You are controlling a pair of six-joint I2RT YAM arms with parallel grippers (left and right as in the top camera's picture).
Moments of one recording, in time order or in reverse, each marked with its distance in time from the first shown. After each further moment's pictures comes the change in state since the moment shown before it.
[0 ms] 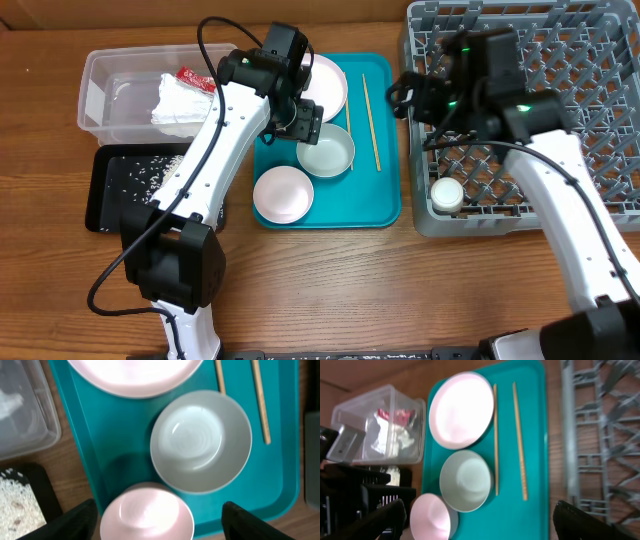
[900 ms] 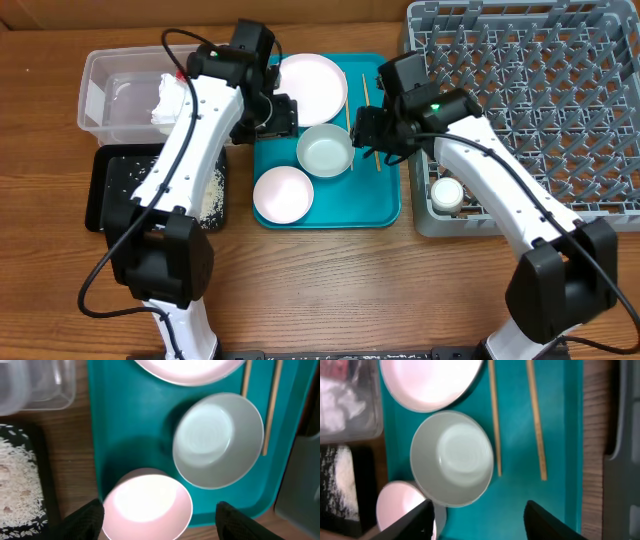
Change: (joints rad) left arm 0.124 0.000 0.001 -0.059 0.108 -0.148; right arm 0.182 0.215 0.000 -0.015 0.123 0.123
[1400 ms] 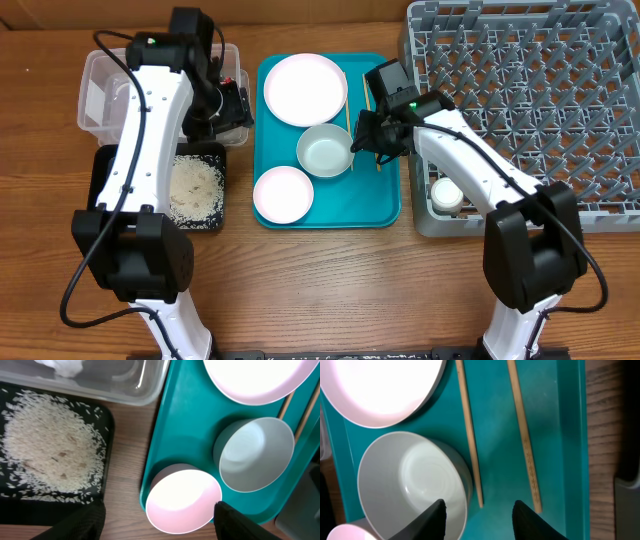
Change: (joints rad) left arm 0.161 0.000 0.101 -0.152 -0.017 -0.029; right arm 0.000 0.155 0.000 0.091 0.057 0.031
